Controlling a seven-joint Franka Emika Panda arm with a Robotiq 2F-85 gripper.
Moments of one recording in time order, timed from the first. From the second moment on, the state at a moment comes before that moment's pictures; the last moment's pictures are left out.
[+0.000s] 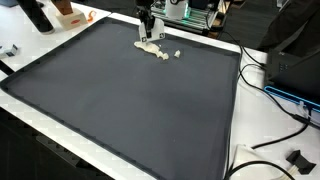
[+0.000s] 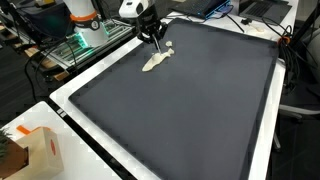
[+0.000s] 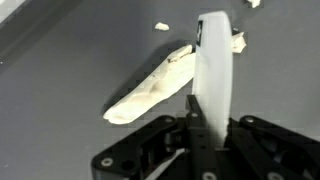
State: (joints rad) arm 0.03 -0.07 0.04 -2.70 0.40 2.76 0.34
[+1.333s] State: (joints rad) arm 0.00 -0.22 0.09 -2.51 0.05 2.33 0.64
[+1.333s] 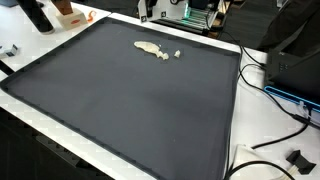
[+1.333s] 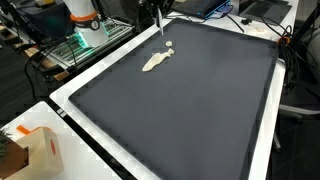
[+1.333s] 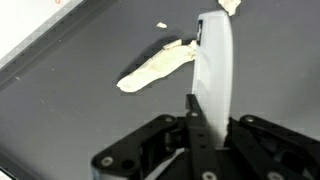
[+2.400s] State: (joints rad) arm -0.03 -0.08 0.14 -2.42 -0.45 2.10 1.34
